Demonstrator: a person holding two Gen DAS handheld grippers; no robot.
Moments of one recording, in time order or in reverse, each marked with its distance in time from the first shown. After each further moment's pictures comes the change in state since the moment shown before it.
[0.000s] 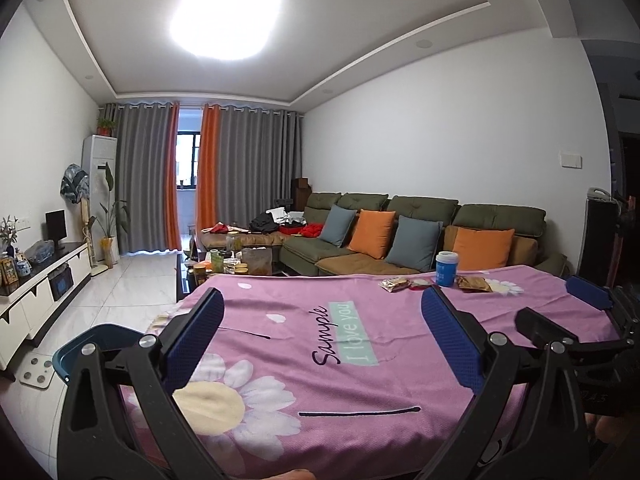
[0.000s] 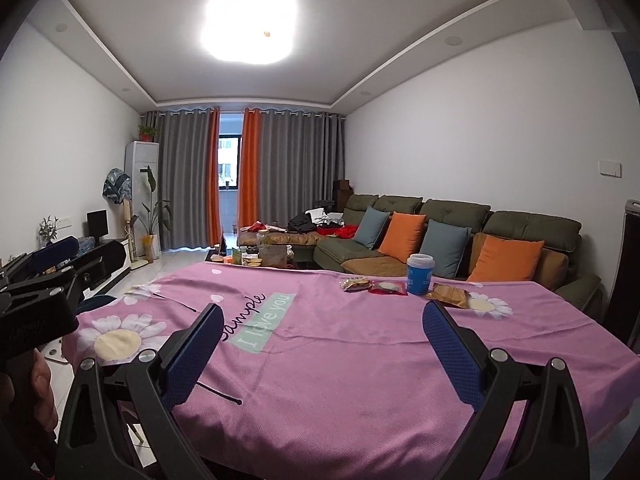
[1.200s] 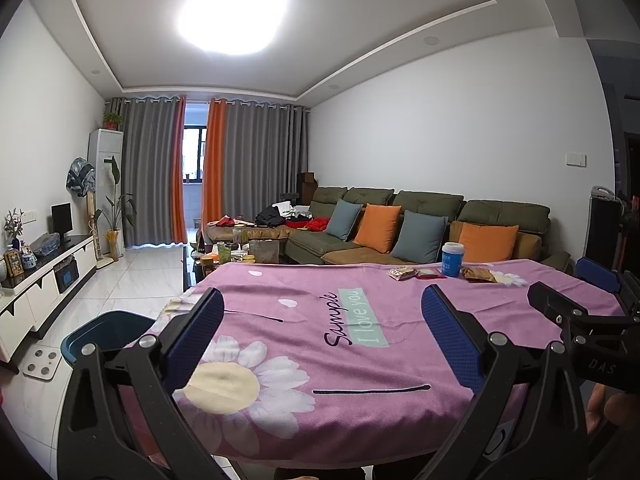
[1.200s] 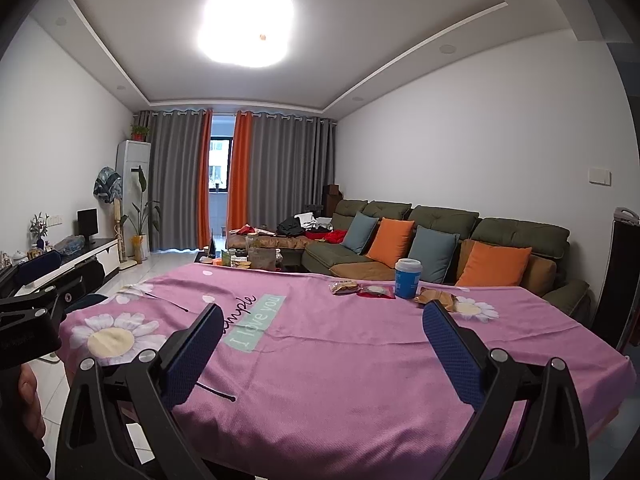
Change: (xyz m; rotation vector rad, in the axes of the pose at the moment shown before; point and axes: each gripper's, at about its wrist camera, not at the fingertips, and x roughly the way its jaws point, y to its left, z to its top) left arm -0.009 0.015 -0.019 -0.008 0.018 0.012; right arm -0.003 0.003 0.002 -0.023 -0.019 -0.046
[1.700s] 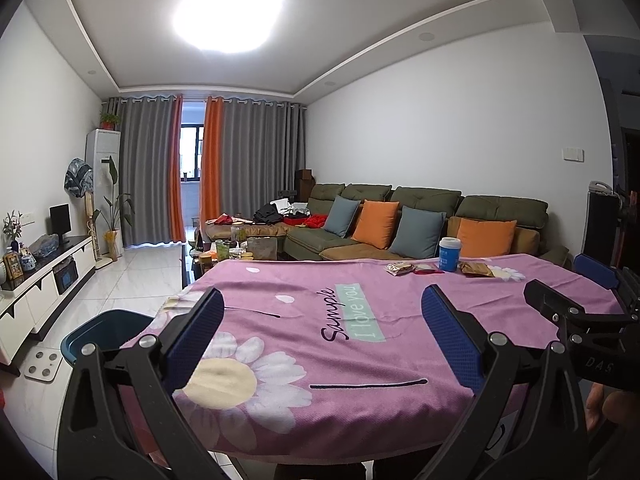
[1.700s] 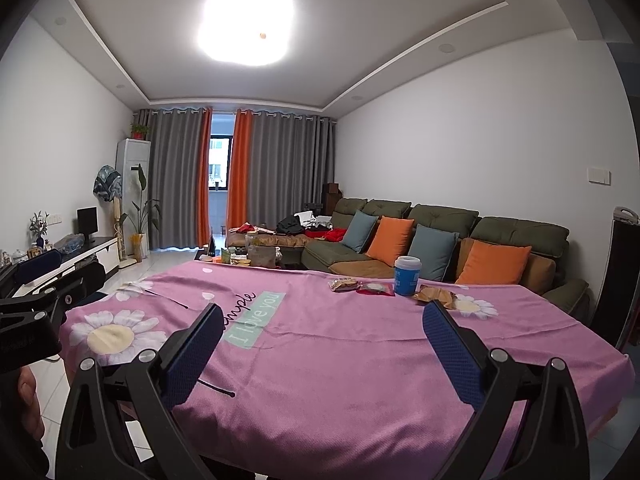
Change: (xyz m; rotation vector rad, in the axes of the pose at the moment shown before) left arm -0.003 -0.004 -0.003 0.010 0.009 -0.003; right arm -0.003 -0.001 -0.003 -0.001 0.008 0.000
